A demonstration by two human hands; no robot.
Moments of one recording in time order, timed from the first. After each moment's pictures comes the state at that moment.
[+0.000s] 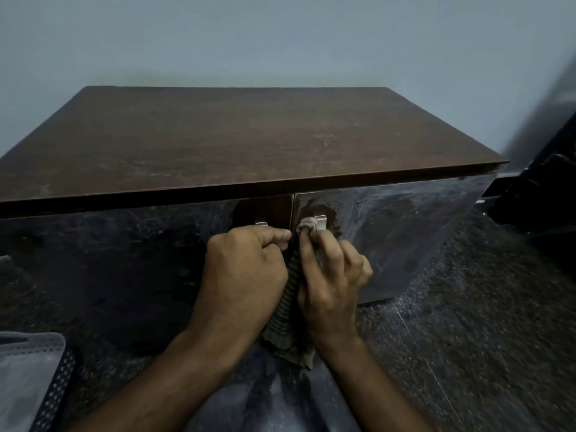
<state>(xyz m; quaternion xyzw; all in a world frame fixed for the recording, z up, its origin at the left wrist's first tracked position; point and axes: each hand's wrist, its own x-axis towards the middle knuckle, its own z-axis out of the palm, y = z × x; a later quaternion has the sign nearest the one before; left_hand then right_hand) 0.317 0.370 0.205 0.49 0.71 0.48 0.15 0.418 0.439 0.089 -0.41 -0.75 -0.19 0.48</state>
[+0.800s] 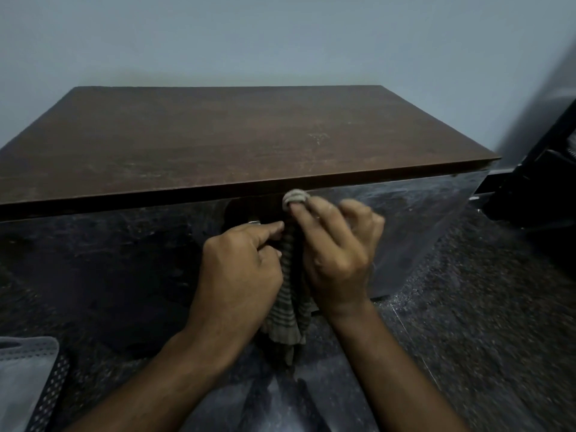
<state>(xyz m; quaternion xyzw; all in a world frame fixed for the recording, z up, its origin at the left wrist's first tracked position) 0.316 0.371 0.199 0.52 0.69 0.48 0.13 0.421 0.454 0.152 -0.32 -0.73 -0.18 0.58</state>
